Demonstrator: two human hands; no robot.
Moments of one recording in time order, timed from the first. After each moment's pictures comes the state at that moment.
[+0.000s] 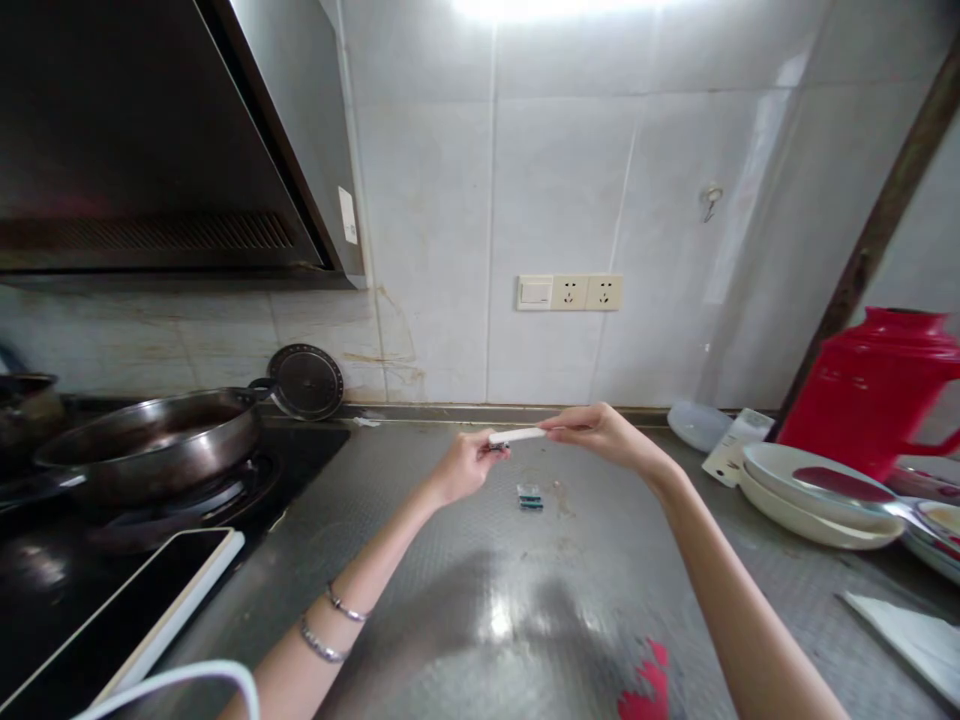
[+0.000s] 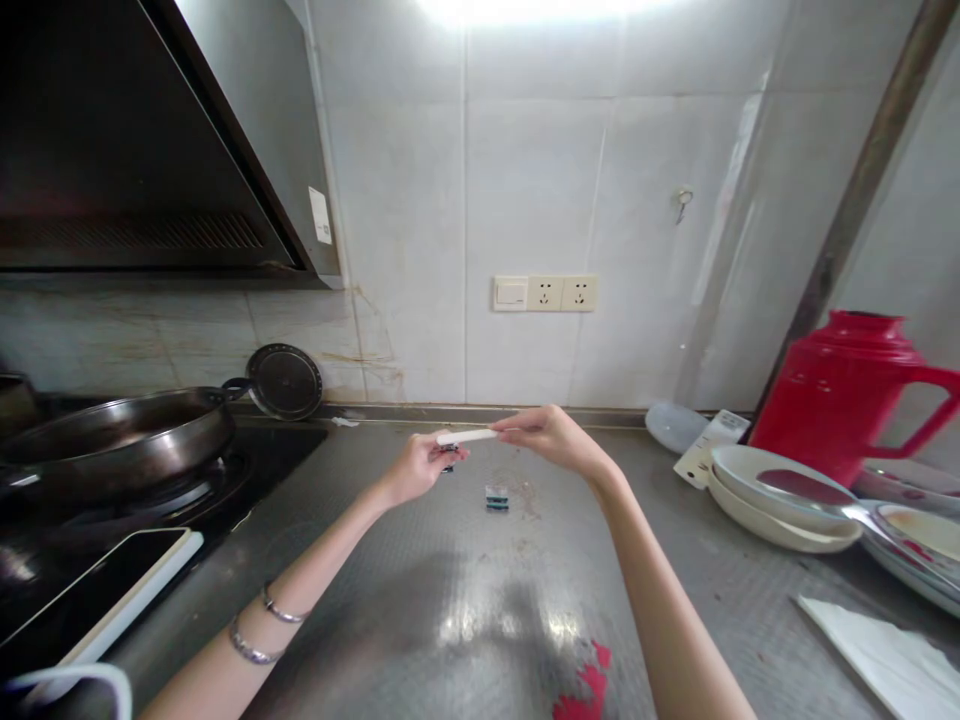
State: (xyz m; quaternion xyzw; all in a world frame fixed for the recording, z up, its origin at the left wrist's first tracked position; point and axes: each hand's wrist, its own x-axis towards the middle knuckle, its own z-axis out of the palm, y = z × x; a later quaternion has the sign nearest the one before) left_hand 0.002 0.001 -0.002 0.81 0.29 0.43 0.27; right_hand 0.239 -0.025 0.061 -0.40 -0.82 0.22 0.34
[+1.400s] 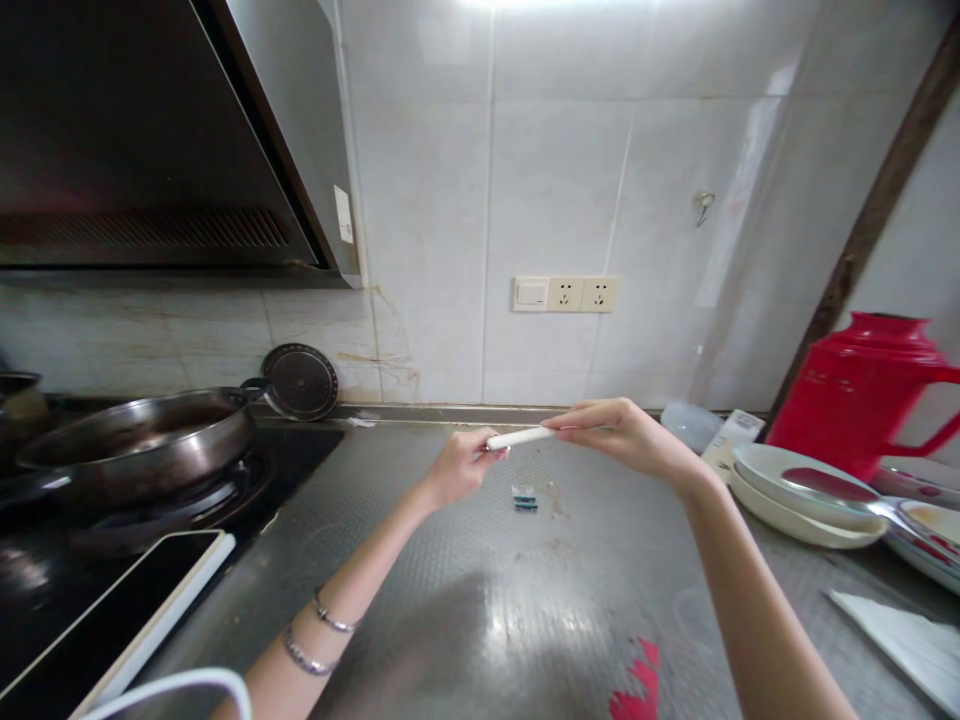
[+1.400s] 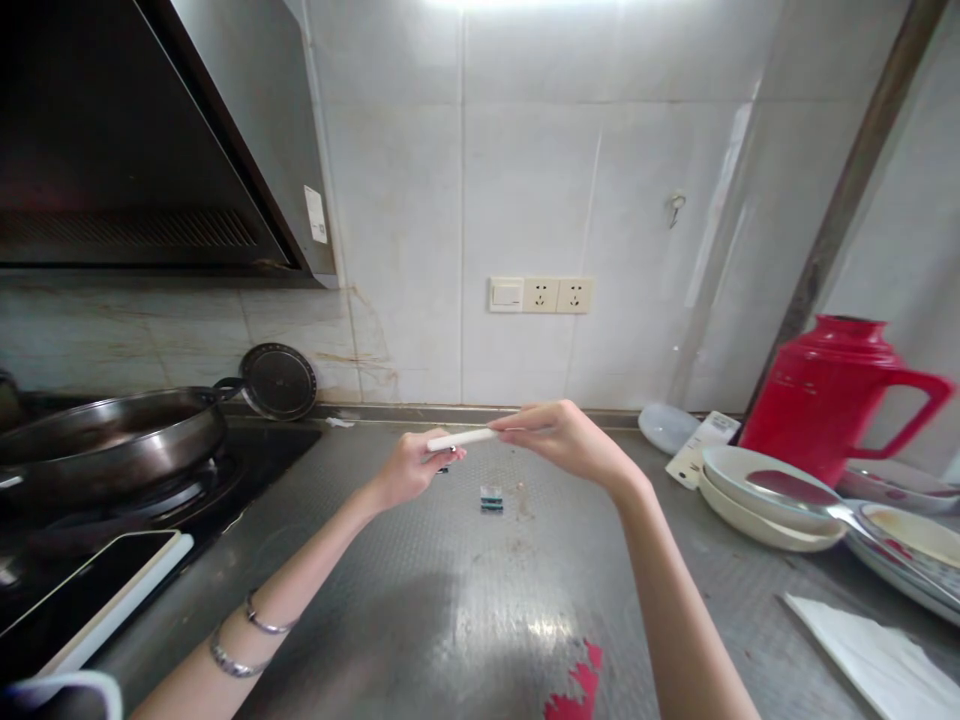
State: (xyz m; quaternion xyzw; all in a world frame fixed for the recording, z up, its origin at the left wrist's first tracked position) left_hand 0.004 -0.017 0.015 0.83 0.28 0.43 0.23; right_hand 0.240 -0.061 0.089 -0.40 -0.84 0.14 0.34
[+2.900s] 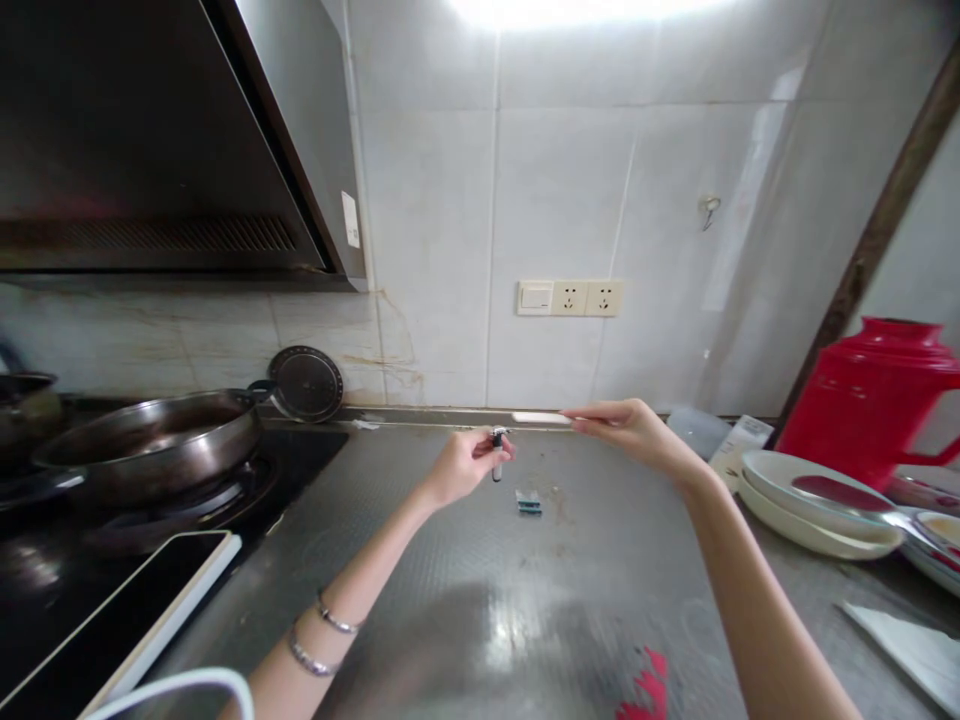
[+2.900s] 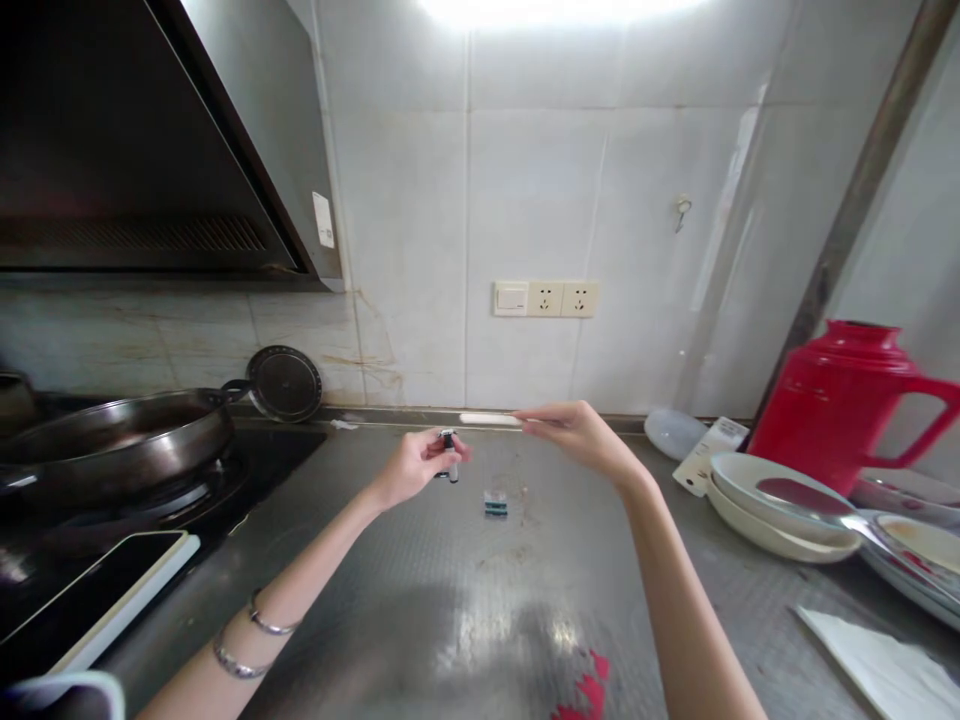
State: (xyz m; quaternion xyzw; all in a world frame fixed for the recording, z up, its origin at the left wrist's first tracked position) left_hand 0.003 -0.010 0.013 0.75 0.27 0.45 0.40; right_hand 0.258 -0.036 0.074 -0.43 -0.79 0.18 0.39
